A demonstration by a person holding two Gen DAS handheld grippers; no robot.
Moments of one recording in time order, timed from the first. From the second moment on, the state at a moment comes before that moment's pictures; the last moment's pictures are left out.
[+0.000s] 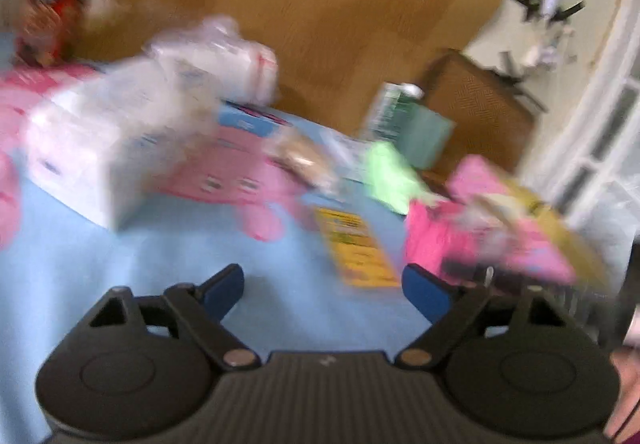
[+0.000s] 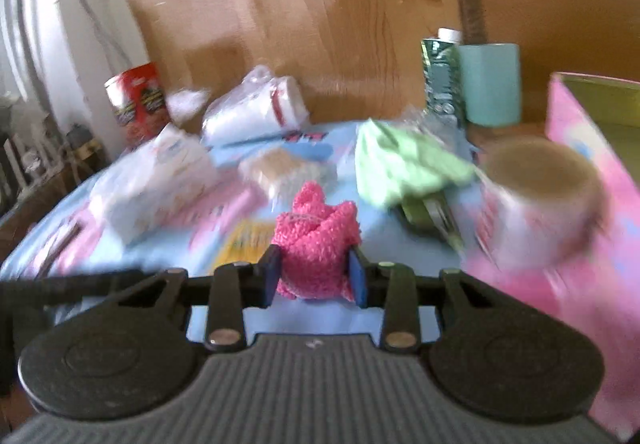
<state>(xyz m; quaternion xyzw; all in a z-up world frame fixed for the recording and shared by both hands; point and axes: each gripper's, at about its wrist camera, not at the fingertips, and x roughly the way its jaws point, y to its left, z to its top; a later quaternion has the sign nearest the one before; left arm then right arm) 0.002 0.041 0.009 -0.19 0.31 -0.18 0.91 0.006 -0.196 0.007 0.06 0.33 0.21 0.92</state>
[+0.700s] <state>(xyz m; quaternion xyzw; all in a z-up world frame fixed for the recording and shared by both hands) 0.048 -0.204 0.083 -0.04 0.29 -0.39 0.87 -0.052 -0.294 0.048 0.05 0.16 0.04 0.99</state>
